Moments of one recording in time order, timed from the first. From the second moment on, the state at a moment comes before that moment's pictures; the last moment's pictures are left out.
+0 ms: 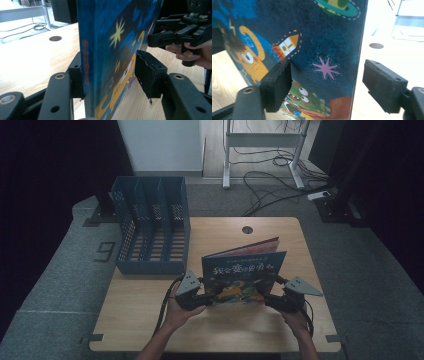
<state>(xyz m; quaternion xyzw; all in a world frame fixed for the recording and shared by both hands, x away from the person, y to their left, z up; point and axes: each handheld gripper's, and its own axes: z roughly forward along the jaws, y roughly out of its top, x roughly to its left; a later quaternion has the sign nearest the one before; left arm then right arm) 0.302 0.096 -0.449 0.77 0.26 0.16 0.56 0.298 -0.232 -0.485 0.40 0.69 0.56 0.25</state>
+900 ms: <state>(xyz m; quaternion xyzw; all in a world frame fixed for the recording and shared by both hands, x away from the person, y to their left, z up) 0.295 0.098 -0.447 0.77 0.24 0.16 0.57 0.299 -0.216 -0.484 0.40 0.69 0.56 0.25</state>
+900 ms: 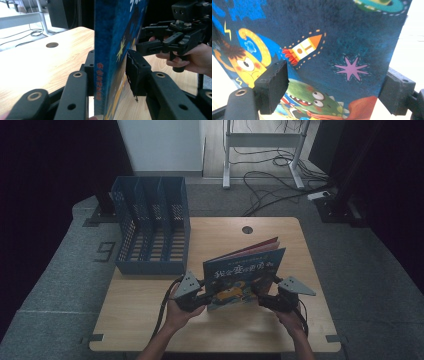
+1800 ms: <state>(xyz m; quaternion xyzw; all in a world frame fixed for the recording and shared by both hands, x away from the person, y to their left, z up) 0.297 0.104 -0.434 0.75 0.24 0.13 0.60 0.302 -0.201 -0.484 0.38 0.70 0.56 0.24</state>
